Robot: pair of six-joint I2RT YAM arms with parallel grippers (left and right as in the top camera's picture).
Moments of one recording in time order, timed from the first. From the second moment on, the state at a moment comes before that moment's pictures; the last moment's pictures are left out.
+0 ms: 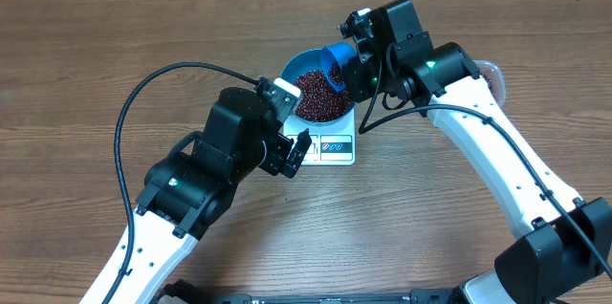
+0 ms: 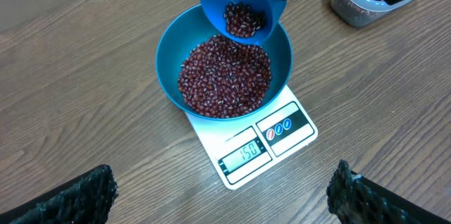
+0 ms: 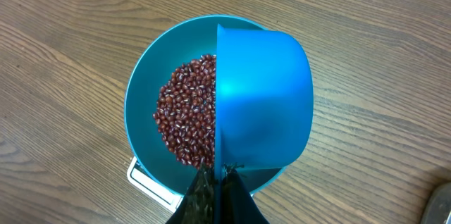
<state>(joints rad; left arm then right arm) -0.54 1.14 1.11 -0.71 -0.03 0.03 0.43 1.70 1.57 -0.83 -0.16 0.04</state>
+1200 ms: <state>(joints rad) -0.54 1.14 1.11 -0.71 -0.03 0.03 0.07 1.70 1.57 -0.74 -0.75 0.12</state>
